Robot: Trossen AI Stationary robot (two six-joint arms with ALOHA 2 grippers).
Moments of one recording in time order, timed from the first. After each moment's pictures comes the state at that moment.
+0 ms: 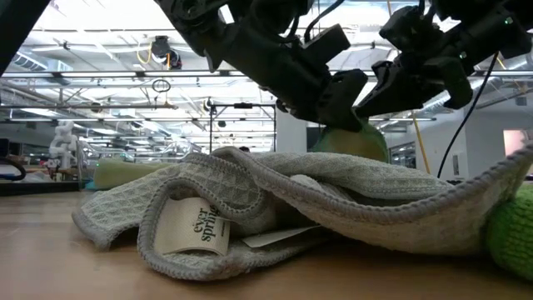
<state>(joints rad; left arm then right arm) -0.12 2.10 1.35 0.27 -0.46 0.08 0.18 1.14 0.43 0.15 0.34 -0.22</state>
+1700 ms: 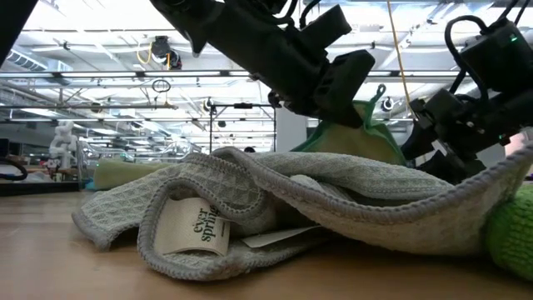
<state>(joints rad) -0.22 2.09 1.35 0.22 -0.55 -0.02 0.15 1.20 0.02 0.57 0.57 -0.61</state>
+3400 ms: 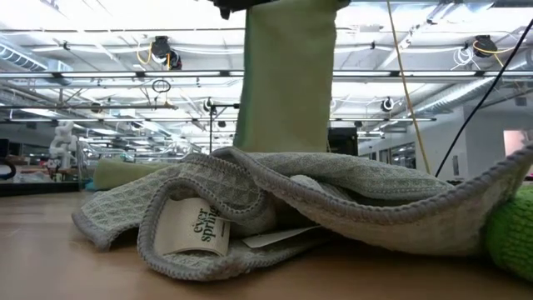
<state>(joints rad) 0.36 1.41 1.35 -0.12 0.23 0.28 -0.18 1.10 1.34 -0.64 0.33 -0.45</state>
